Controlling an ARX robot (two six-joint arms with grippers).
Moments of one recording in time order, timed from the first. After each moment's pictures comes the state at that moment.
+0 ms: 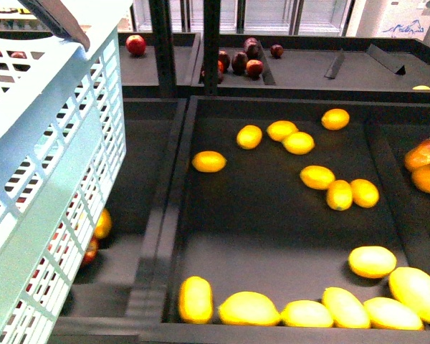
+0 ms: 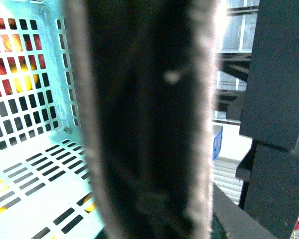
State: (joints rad) left arm -0.12 0.96 0.92 -0.33 -0.10 -1.53; right arm 0.00 0.00 0.02 0.00 0.00 0.00
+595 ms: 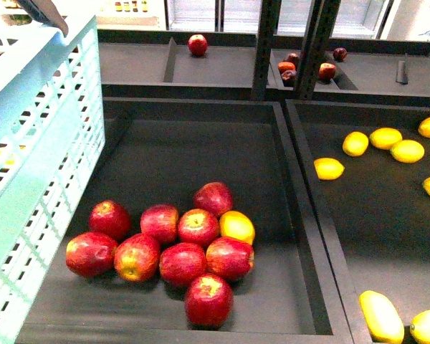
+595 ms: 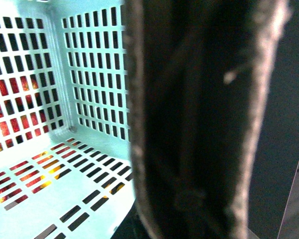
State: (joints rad) left arm -0.12 0.96 0.92 -0.33 -0.13 -1.52; right arm 0.00 0.00 0.02 0.00 -0.01 0.00
